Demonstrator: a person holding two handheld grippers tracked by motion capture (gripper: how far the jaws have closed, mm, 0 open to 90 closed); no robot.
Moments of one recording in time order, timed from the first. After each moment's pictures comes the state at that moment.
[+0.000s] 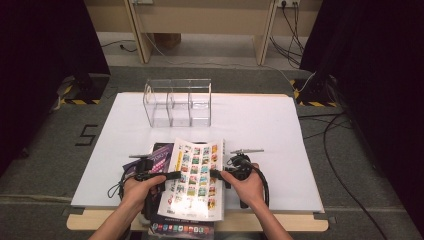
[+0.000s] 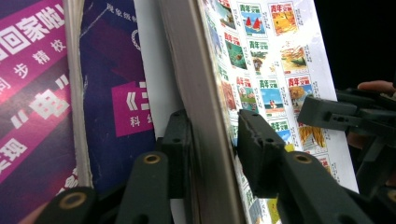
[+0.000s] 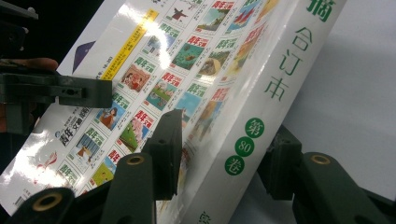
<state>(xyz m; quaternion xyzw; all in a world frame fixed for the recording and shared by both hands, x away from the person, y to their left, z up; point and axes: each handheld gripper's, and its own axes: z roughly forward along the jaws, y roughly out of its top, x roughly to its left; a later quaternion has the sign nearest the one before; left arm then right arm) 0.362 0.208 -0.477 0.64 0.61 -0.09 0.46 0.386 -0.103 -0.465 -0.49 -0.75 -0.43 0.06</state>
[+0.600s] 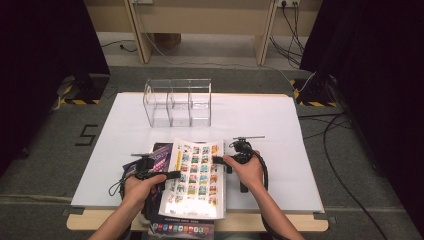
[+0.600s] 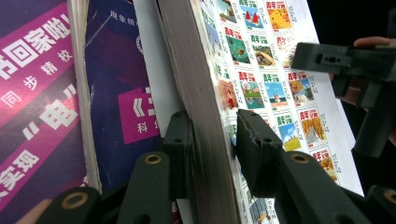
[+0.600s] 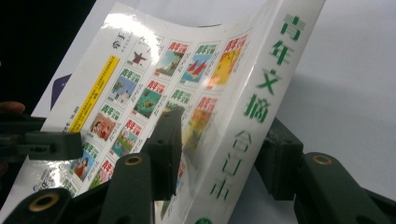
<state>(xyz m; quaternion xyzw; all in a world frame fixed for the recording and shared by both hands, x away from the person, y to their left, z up) 0.366 0.208 -0.477 0.65 0.61 -0.08 0.45 0.434 -0.109 -0.465 -0.53 -0.74 -0.42 0.07</state>
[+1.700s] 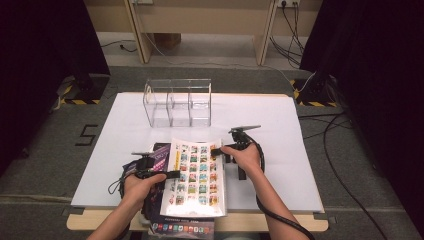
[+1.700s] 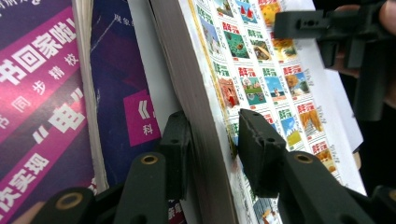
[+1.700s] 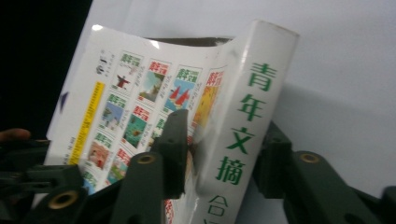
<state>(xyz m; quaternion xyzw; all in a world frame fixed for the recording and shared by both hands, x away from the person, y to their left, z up) 0.368 0.209 -0.474 0.66 0.60 -0.08 0.44 0.480 -0.108 -0.471 -0.55 -0.72 -0.40 0.16</state>
